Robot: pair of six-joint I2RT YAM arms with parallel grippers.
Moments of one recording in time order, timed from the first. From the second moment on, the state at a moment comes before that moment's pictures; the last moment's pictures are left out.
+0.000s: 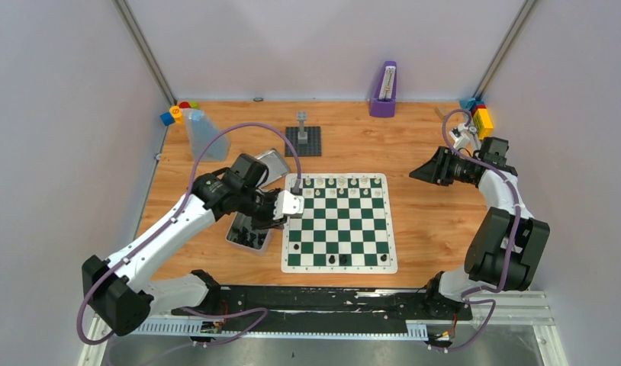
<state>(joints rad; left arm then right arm) -0.64 1.17 1.03 -0.93 0.63 0.90 -0.36 1.49 1.01 -0.50 -1.06 -0.12</state>
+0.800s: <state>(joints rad) -0.59 1.14 1.04 -1.00 0.17 0.66 -0.36 1.49 1.01 -0.54 -1.11 -0.13</state>
